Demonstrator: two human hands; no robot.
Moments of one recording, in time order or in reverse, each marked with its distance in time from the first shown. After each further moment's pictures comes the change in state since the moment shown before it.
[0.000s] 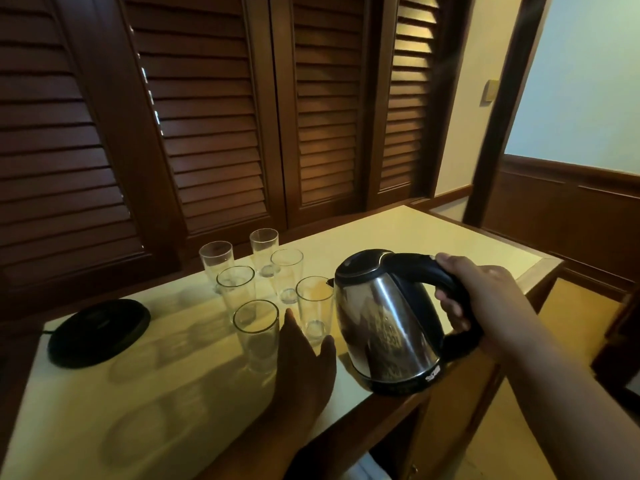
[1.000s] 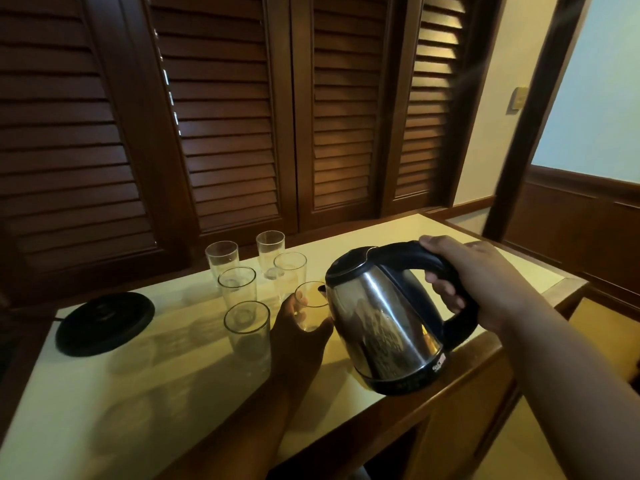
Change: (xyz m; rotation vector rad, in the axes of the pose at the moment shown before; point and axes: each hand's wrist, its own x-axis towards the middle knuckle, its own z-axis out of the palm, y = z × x) left_hand 0.040 0.013 0.005 -0.162 0.148 0.105; right_hand 0.050 -0.031 -0.007 0.031 -0.192 0.120
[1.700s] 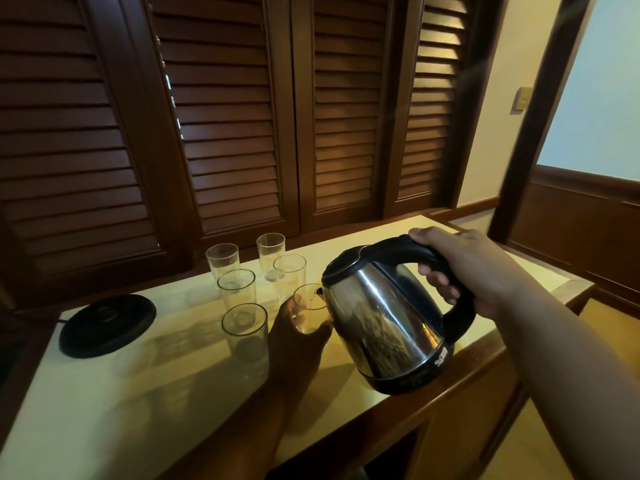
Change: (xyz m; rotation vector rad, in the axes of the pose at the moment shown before) left_hand 0.001 -0.005 0.002 0.007 0.020 0.007; right_hand 0.010 -0.016 -0.002 -0.070 -0.091 0.028
